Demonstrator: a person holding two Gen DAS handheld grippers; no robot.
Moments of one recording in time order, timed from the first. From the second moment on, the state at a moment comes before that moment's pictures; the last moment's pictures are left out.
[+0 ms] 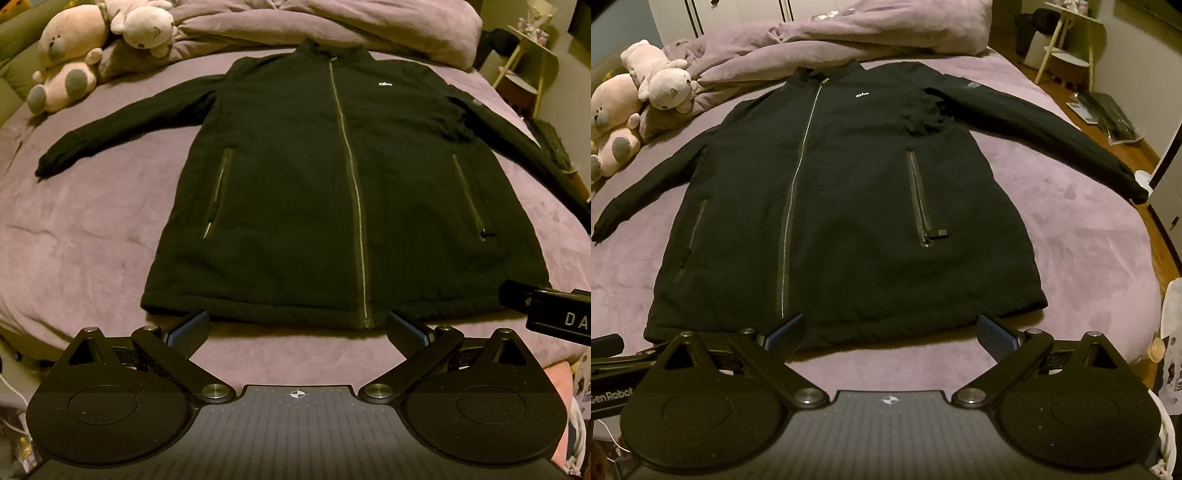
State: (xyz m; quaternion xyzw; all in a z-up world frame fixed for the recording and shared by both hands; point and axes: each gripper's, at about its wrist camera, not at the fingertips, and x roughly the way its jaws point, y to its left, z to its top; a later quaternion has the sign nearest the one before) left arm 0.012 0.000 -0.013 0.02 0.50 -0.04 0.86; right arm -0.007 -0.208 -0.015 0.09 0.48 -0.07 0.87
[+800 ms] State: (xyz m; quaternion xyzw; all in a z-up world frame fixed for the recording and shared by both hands) left arm 0.032 -0.008 -0.027 0.04 0.49 -0.04 0.87; right arm -0.004 -0.248 -0.029 0.22 0.41 -0.01 0.89
